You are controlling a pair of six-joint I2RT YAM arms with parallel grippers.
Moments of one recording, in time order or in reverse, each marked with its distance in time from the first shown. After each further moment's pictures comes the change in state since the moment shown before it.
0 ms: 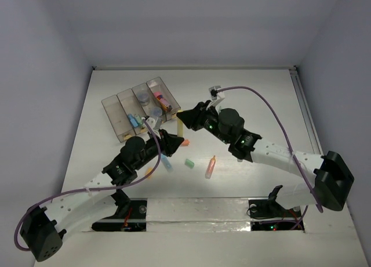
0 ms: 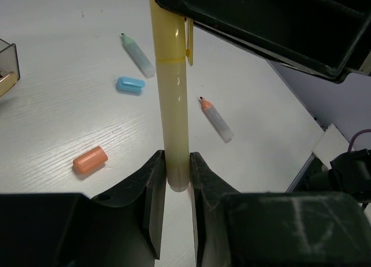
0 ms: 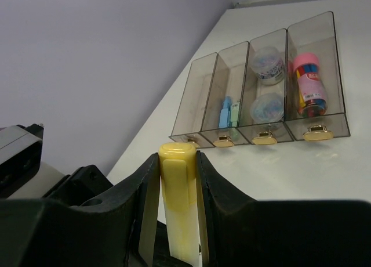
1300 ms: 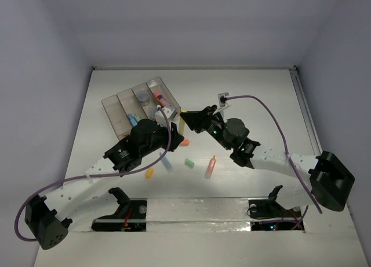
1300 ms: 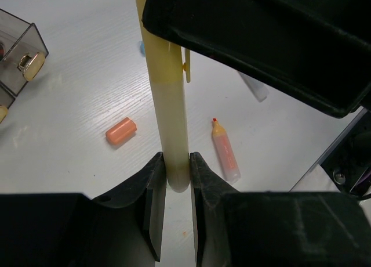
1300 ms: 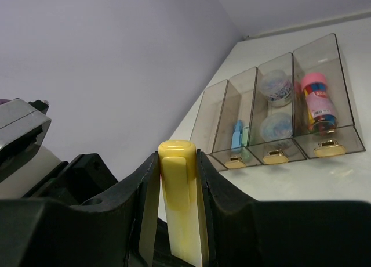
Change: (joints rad) left arm -0.008 0.159 0.314 -0.418 0.010 0.163; right arm 0.008 0.003 -0.169 0.274 0.041 0.061
